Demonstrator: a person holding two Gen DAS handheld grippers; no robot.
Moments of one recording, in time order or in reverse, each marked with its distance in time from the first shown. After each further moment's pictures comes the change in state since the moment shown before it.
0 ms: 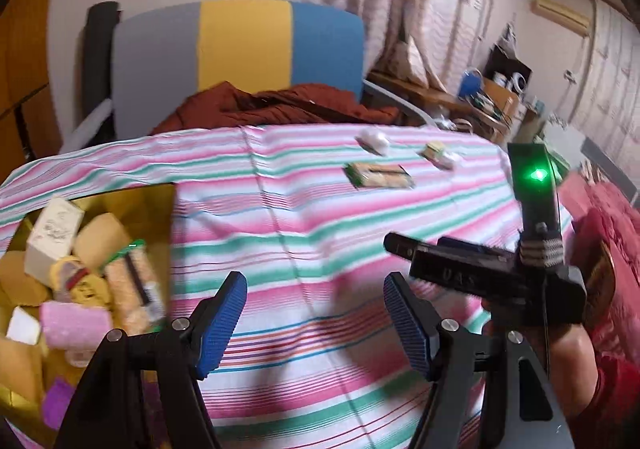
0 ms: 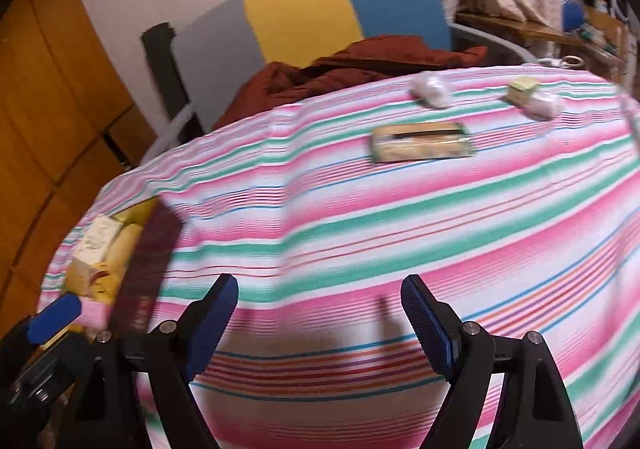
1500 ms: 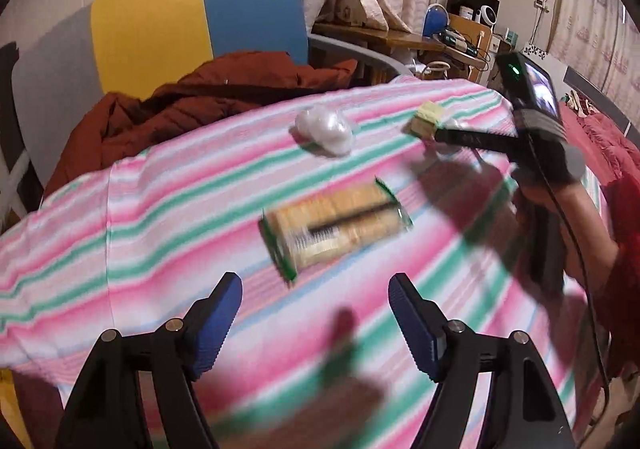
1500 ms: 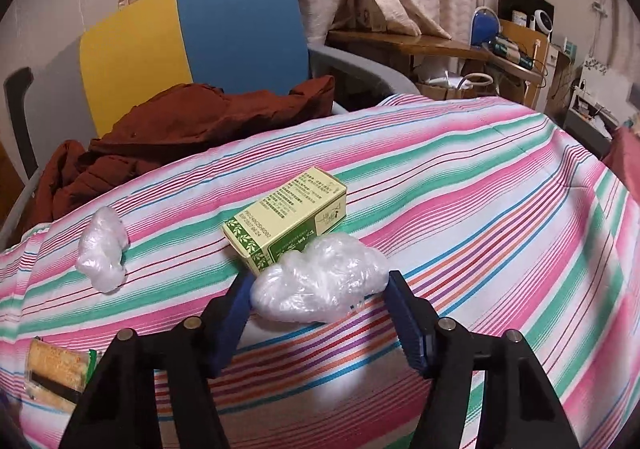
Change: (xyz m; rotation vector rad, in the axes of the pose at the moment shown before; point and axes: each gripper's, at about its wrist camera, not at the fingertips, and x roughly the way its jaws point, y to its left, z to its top) left arm 0.197 -0.074 0.106 0.210 0.129 -0.046; right arm 0.094 -0.239 0.174 0.065 -0.094 -0.372
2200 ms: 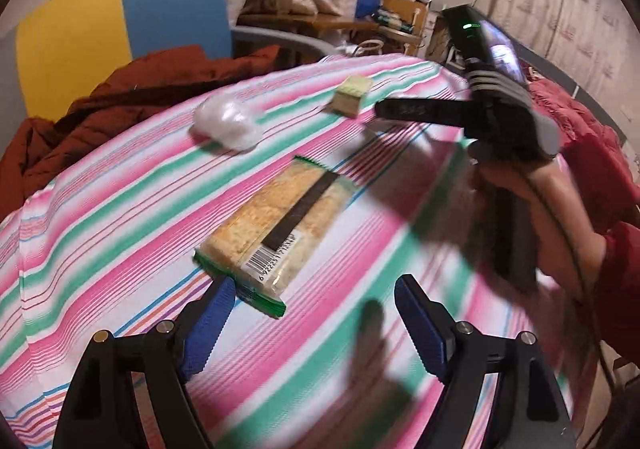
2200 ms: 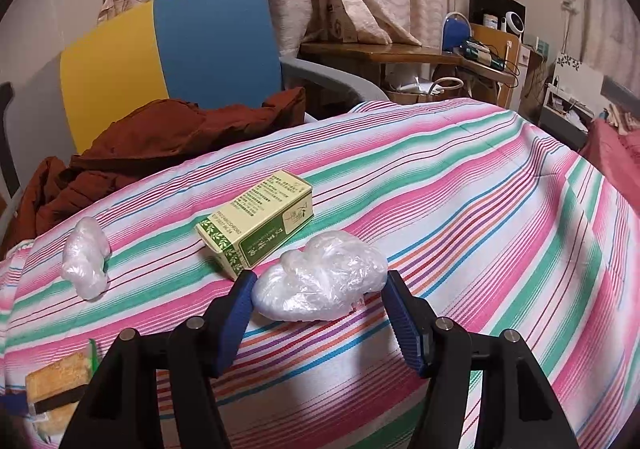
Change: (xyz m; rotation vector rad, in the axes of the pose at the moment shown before) left arm 0.034 -0.044 -0.001 0.146 0.031 -0.212; right arm -0.007 -0.008 -0.006 0.061 -0.036 -0.072
